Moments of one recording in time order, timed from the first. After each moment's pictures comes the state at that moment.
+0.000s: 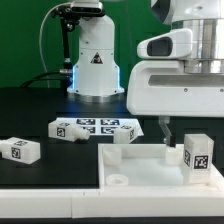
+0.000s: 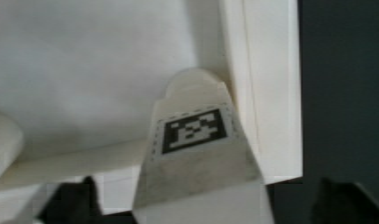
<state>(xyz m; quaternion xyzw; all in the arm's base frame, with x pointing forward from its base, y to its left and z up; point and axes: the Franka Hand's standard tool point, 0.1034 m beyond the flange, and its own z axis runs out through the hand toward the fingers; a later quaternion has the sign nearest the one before) 0.640 0.111 0.080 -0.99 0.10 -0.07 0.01</state>
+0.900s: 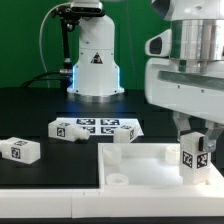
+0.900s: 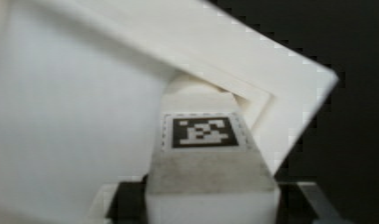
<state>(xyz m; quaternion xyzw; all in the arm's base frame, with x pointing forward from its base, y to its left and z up) 0.641 0.110 0.079 -0.77 0.63 -0.02 0.04</state>
